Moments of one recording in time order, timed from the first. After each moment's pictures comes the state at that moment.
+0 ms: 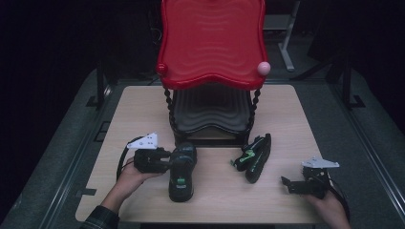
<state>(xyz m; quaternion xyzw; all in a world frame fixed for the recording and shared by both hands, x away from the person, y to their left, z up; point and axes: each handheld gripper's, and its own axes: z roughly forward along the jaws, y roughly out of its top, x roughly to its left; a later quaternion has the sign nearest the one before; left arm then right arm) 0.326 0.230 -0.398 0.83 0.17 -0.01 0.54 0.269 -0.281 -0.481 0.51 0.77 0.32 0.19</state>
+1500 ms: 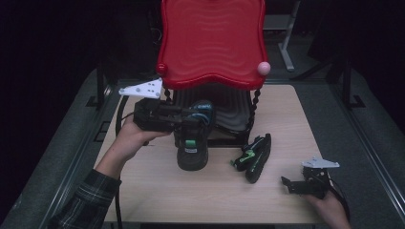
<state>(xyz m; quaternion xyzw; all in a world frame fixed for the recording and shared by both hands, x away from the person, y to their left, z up) 0.347 0.186 -0.232 0.81 0.08 0.00 0.58 0.269 -0.281 -0.480 0.51 0.77 0.32 0.19</state>
